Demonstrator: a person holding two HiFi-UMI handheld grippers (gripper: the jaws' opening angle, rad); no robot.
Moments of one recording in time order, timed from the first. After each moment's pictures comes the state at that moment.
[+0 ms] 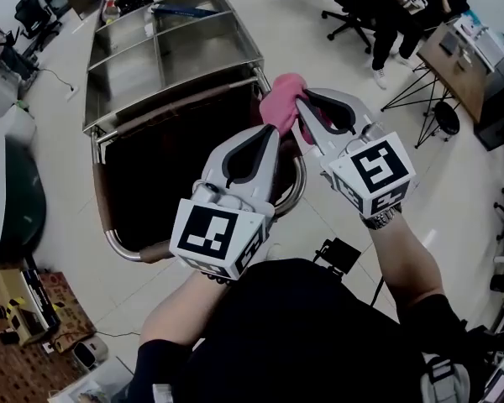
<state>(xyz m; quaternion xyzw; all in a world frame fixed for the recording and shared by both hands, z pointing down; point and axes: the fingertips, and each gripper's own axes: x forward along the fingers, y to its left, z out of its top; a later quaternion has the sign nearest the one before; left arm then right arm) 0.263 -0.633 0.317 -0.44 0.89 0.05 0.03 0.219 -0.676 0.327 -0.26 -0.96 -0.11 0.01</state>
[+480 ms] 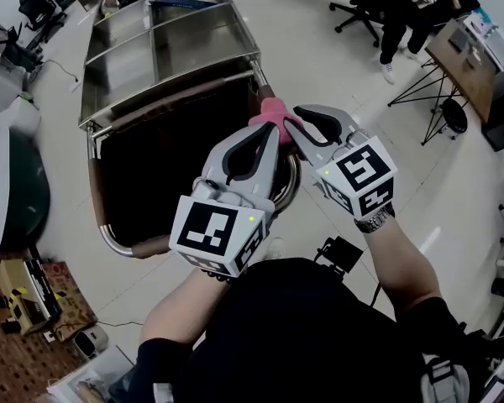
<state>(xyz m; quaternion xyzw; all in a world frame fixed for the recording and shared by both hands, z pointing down) 0.250 -0.658 0.333 -0.43 0.90 0.05 0.01 0.211 -0.684 0.400 -0.31 -0.94 -0.08 0.09</state>
